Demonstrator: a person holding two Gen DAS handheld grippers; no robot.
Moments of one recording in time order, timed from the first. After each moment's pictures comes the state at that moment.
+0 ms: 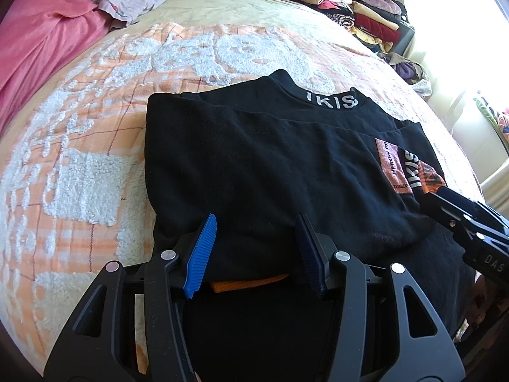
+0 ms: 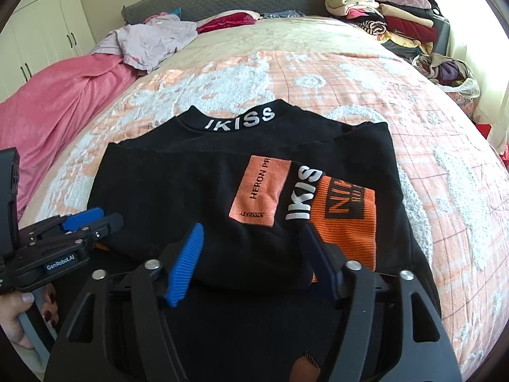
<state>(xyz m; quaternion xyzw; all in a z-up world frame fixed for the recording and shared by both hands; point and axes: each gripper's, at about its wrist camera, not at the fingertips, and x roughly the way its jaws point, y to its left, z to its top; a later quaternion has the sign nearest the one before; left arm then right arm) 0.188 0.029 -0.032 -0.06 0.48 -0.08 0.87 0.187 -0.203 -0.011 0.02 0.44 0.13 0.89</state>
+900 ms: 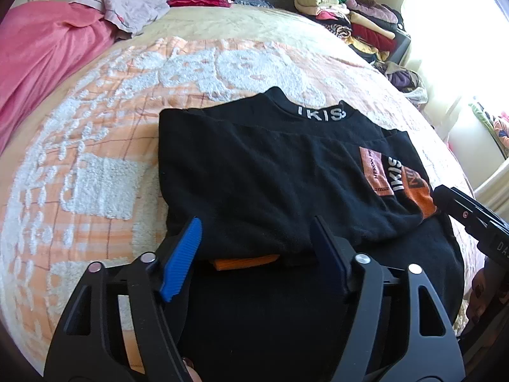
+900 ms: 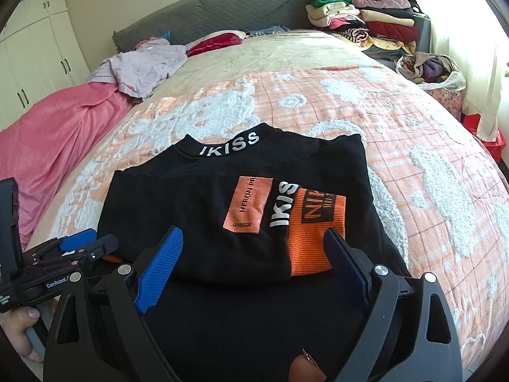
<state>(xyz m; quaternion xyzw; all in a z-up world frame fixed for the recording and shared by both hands) 0.166 0.031 -0.006 -0.06 0.45 -0.07 0.89 0.166 -0.223 0.017 0.06 0.40 0.11 0.91</state>
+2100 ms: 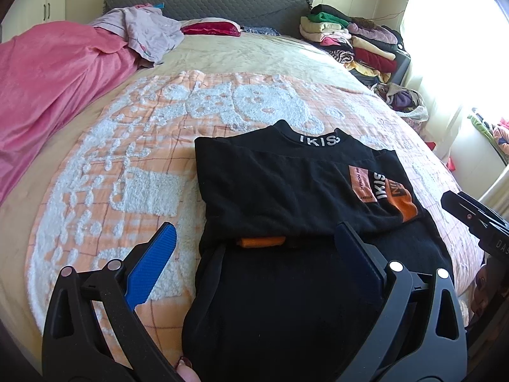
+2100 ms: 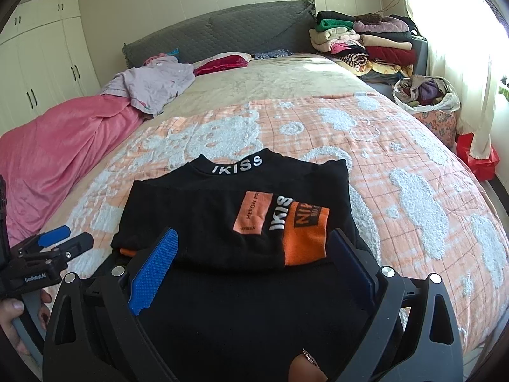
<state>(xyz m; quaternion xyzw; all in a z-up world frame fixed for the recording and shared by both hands) 0.114 0.046 0.038 -0.06 0.40 -0.05 0.91 0.117 -0.227 0.054 0.04 0.36 0.10 0.93</state>
